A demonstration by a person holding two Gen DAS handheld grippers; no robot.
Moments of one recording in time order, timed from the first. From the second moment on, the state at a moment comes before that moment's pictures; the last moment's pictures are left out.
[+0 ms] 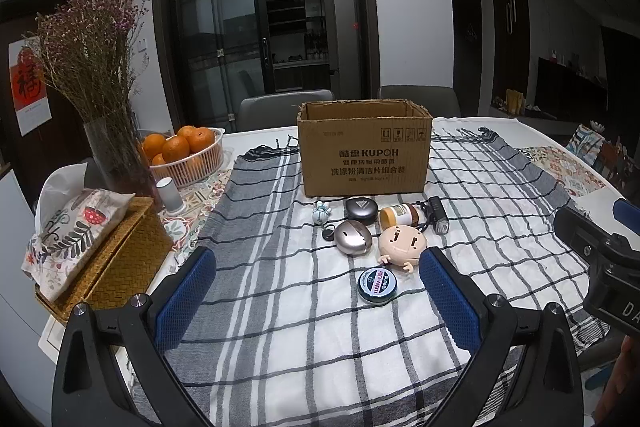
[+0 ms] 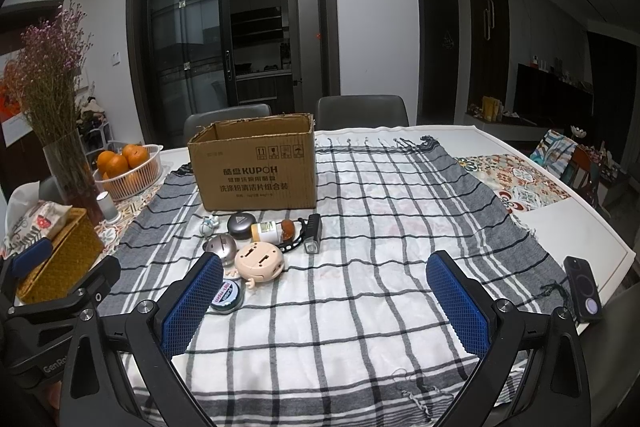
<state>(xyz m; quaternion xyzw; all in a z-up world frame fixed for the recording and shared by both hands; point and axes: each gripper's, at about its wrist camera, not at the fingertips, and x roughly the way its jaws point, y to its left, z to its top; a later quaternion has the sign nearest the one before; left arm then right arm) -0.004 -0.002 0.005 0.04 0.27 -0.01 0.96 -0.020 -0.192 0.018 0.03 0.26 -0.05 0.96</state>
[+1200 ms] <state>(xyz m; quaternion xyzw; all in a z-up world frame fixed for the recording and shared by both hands) 0.073 -0.029 -0.088 0.11 0.36 -0.15 0.91 0.082 -0.174 -0.056 0.00 0.36 0.09 0.93</state>
